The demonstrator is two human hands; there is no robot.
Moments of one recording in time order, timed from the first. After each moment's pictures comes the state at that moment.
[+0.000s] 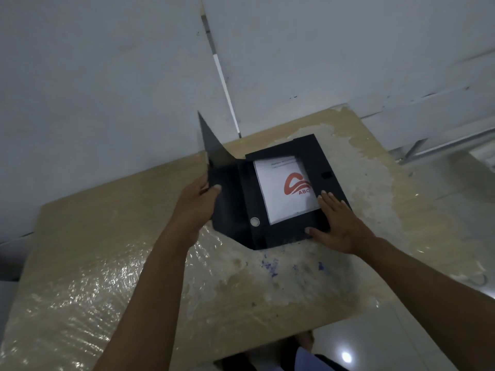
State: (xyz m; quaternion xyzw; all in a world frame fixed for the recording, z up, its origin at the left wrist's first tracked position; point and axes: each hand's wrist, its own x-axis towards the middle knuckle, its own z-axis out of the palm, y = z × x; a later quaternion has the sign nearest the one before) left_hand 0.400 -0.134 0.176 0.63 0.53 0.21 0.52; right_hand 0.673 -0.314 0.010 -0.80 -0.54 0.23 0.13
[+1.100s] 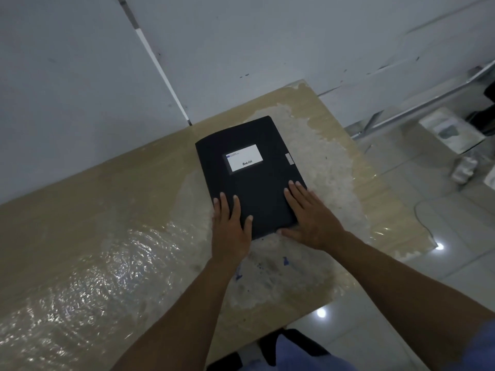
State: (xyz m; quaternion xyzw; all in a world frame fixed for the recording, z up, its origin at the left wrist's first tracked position) left_hand 0.497 -0.203 0.003 0.86 0.46 0.00 0.24; right_hand 0.693 -0.329 -0.009 -0.79 -0.60 0.16 0.06
